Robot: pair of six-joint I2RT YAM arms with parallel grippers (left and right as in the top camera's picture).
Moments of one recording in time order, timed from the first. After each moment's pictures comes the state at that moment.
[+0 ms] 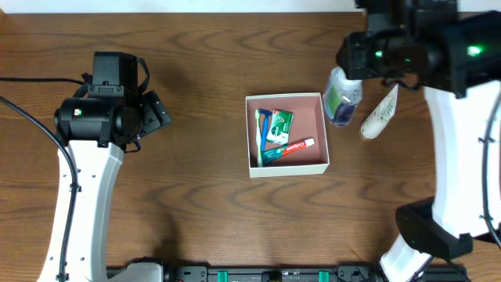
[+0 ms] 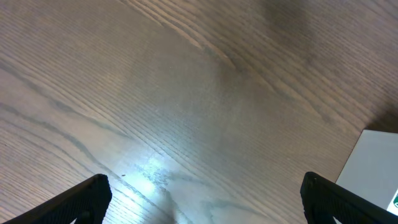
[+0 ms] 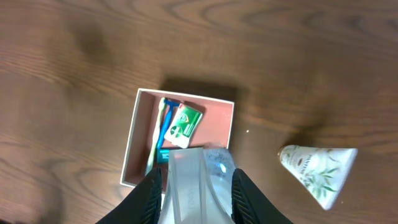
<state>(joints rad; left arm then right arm) -0.04 1.38 1.44 -1.24 -0.22 -0.52 0.32 1.87 2.55 -1.67 -0.07 0.21</state>
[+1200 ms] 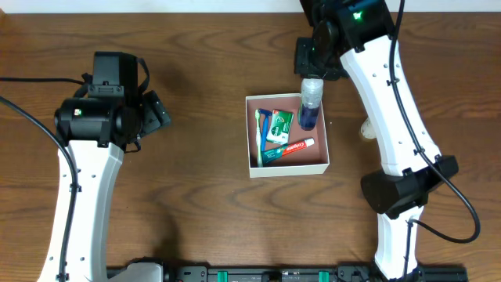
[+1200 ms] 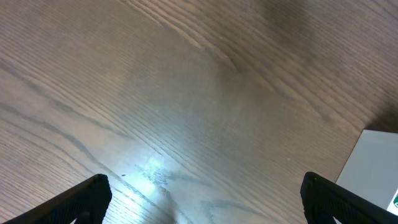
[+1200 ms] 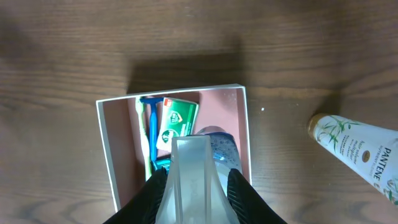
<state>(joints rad) -0.04 1.38 1.44 -1.24 -0.22 -0.52 0.42 2.14 2.51 -1.63 0.07 0.52</state>
